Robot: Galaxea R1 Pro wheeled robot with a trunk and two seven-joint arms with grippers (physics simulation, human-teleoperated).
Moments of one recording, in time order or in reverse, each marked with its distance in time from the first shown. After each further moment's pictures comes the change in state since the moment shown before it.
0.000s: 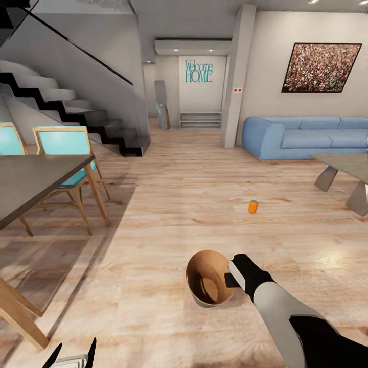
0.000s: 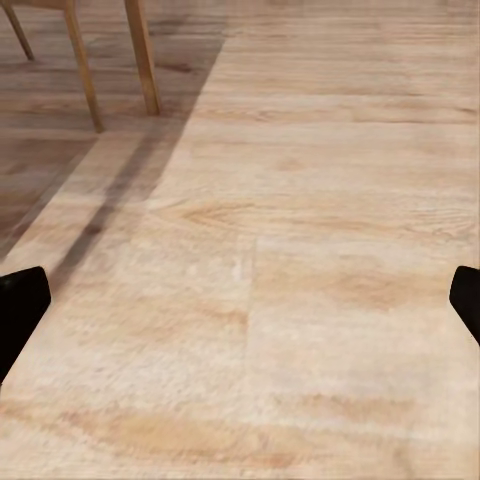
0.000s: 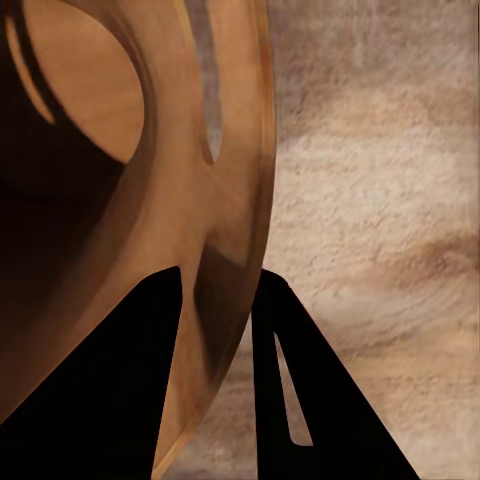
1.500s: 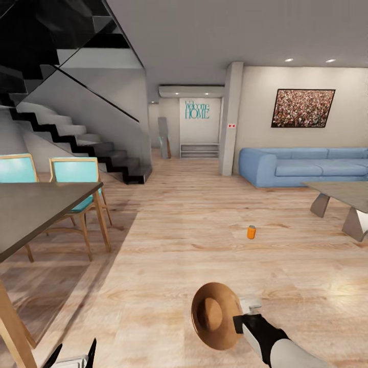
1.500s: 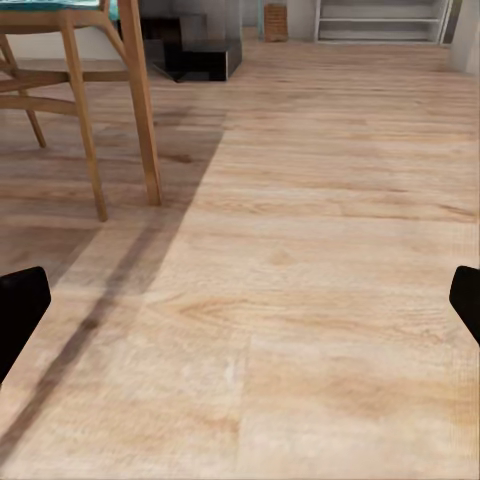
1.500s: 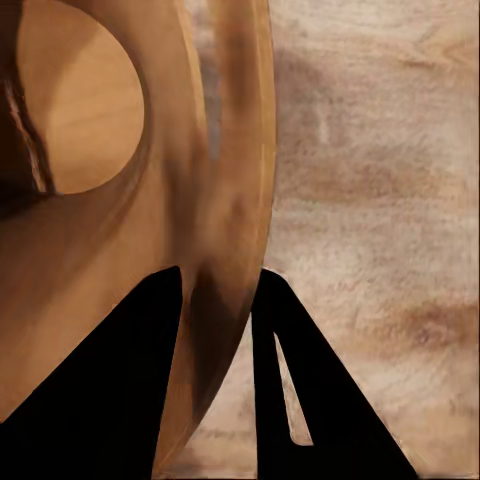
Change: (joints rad) left arm 0.000 0.000 0.000 0.004 -0.001 0.000 0.000; right arm 0.260 -0.050 -0.006 0.112 0.137 -0.518 0.091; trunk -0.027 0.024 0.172
